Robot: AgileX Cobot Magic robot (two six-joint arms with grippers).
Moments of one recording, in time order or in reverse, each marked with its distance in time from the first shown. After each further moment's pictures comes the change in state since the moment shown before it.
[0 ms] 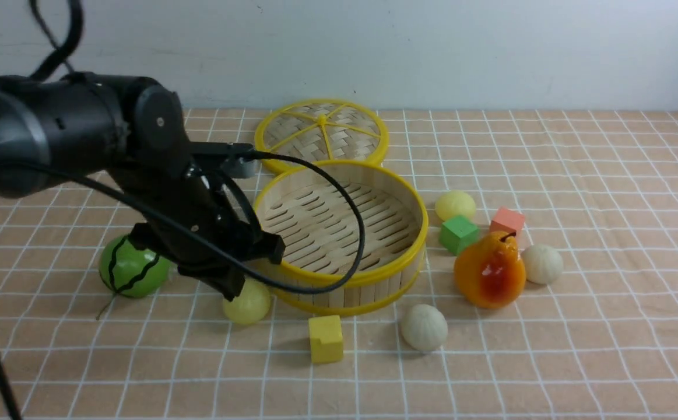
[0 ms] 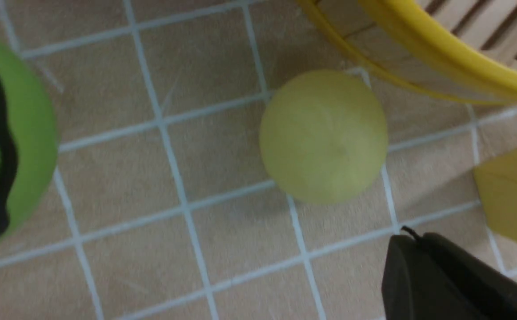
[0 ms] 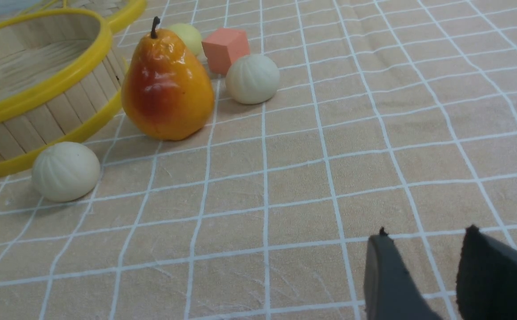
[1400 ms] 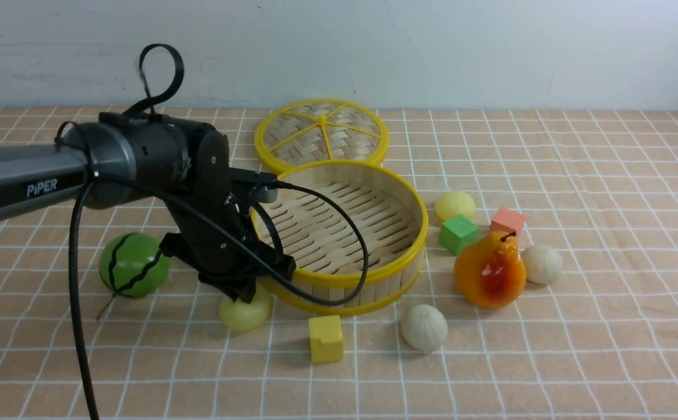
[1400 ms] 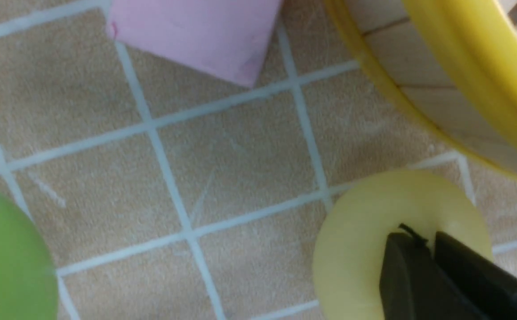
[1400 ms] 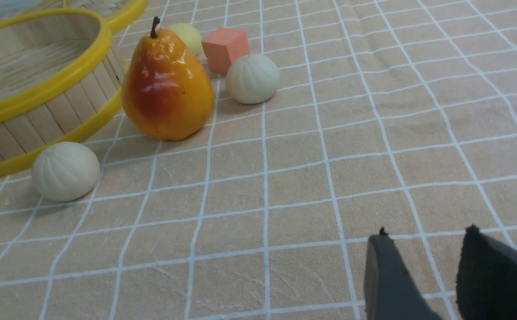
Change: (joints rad) right arm 0.000 0.000 0.000 0.000 0.000 0.000; left arm 0.000 0.168 -0.067 0.076 -0.064 0.013
